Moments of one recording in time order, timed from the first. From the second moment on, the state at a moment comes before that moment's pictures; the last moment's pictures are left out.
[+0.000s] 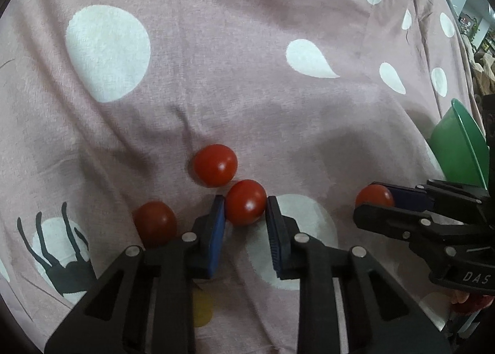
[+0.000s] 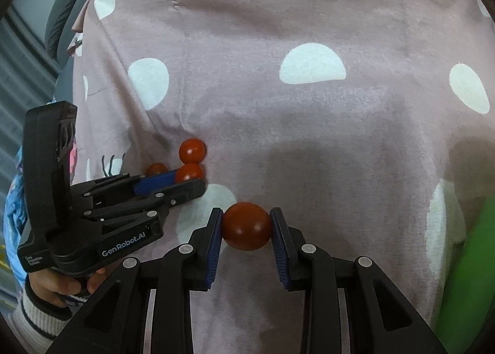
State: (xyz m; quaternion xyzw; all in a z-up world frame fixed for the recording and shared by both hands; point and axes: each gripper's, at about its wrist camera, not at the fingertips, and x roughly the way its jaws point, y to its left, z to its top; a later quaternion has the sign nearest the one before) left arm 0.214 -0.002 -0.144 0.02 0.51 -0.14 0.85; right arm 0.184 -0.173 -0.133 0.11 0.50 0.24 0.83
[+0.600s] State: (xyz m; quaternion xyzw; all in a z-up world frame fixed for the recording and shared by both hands) left arm 0.122 0.011 -0.087 -0.02 0.45 -0.17 0.87; right arm 0.130 -0.172 -0.112 0.08 0.48 0.25 0.84
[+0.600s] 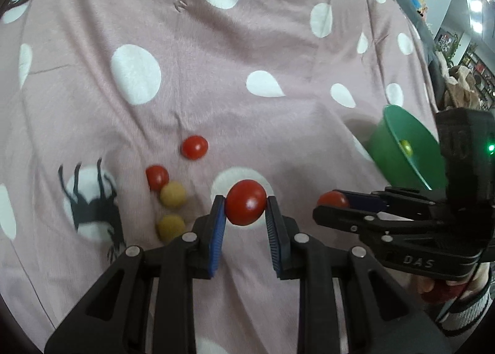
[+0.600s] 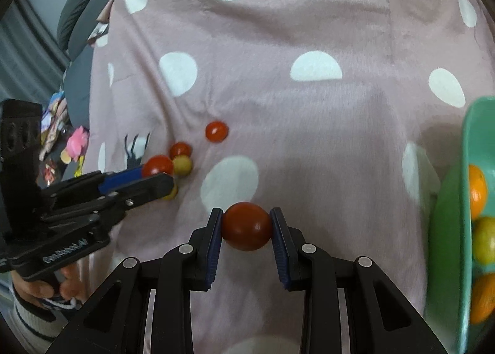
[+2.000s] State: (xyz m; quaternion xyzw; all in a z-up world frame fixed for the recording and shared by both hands) left arm 0.057 -0.103 -0.031 0.04 0.41 -0.25 0.88; right arm 0.030 -0.260 -0.041 0.13 0.39 0.19 0.89
